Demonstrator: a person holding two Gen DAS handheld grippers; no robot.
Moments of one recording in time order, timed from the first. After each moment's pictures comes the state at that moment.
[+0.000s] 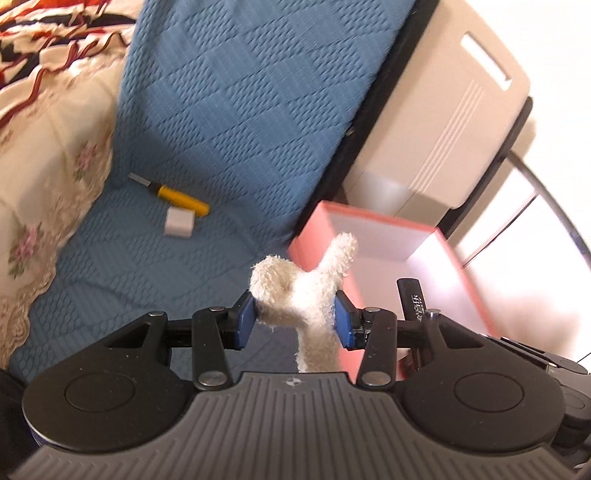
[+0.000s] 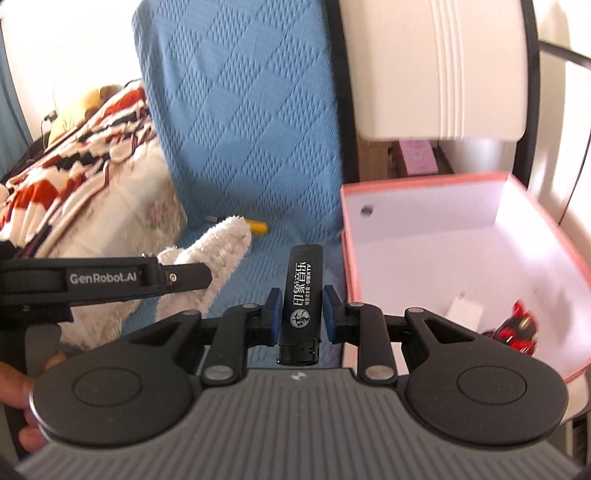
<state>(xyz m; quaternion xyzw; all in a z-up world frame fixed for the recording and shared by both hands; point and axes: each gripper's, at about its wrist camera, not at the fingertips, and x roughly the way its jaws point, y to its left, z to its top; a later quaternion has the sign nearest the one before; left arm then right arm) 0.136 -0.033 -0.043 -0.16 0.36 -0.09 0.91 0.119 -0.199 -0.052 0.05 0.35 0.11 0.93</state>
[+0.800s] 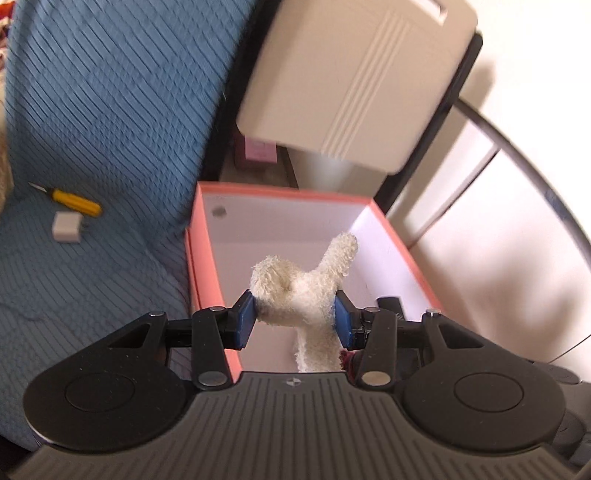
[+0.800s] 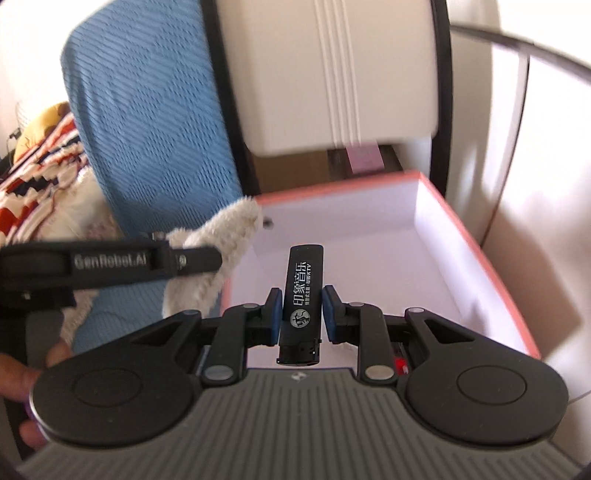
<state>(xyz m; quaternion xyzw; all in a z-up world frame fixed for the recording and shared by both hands) 0.193 -0.176 -0.061 -0.13 0.39 -0.15 0.90 0.138 -0.317 -0.051 0.06 0.37 0.06 0.92</state>
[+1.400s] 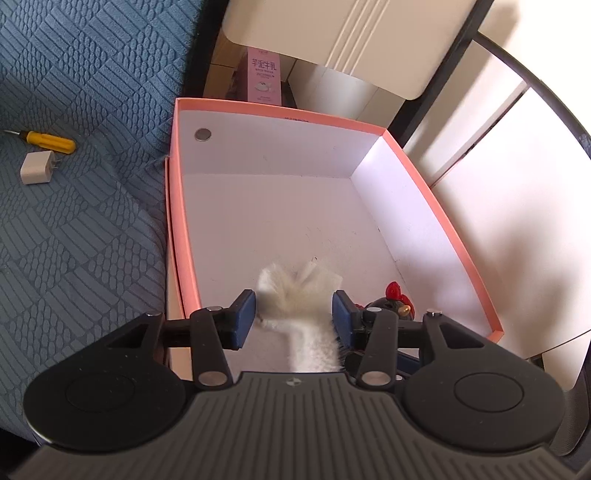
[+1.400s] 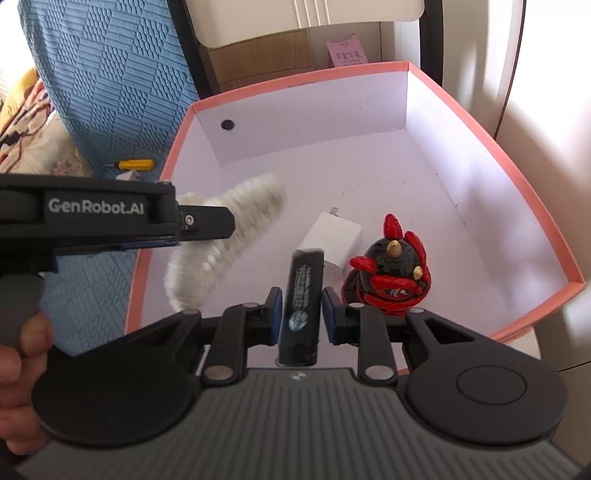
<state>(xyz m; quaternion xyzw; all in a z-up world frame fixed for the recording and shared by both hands) 0.207 -0.204 -0.127 -0.12 0.46 -0.15 0.87 0.150 -0.340 -0.140 0.08 0.46 0.06 0.88</state>
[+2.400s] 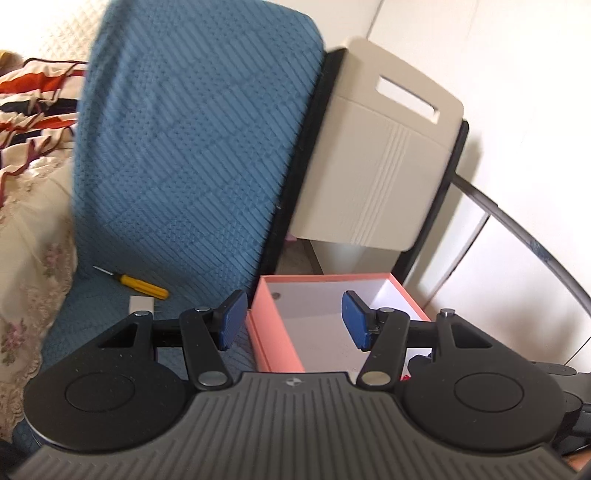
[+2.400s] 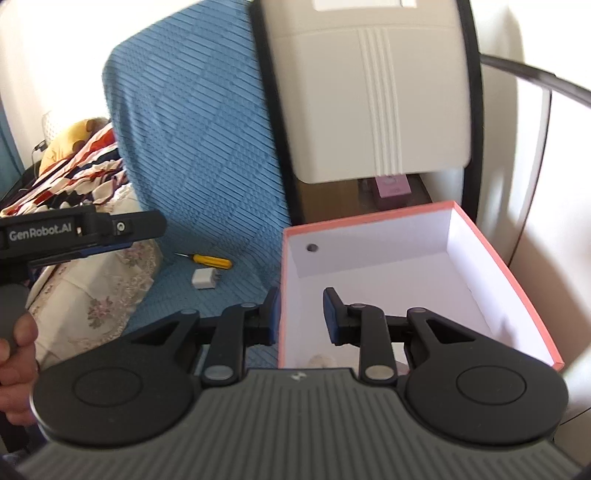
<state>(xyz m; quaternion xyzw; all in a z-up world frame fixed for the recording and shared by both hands) 0.125 -0.069 0.012 -0.11 0.26 -0.13 0.95 0.114 -0.274 -0.018 0.06 0.32 0.09 0.94</state>
